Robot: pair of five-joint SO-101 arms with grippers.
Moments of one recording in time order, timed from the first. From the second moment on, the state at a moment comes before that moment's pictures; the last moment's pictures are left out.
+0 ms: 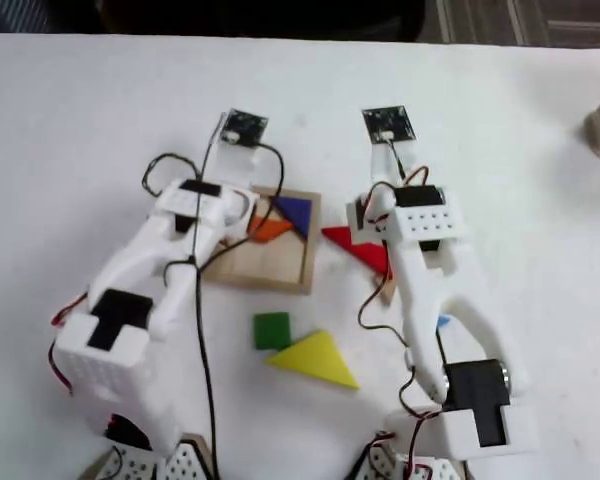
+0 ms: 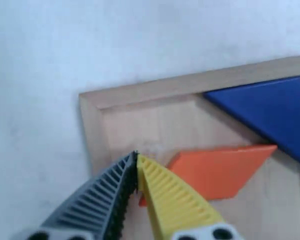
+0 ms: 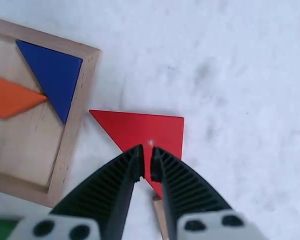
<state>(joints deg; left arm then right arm) 7.8 17.6 20.8 39.6 -3.0 -10.5 -3.9 25.6 54.3 6.1</state>
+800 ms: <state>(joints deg) 17.6 4.7 34.1 39.5 -6.9 -10.5 -3.9 25.6 54.3 6.1</state>
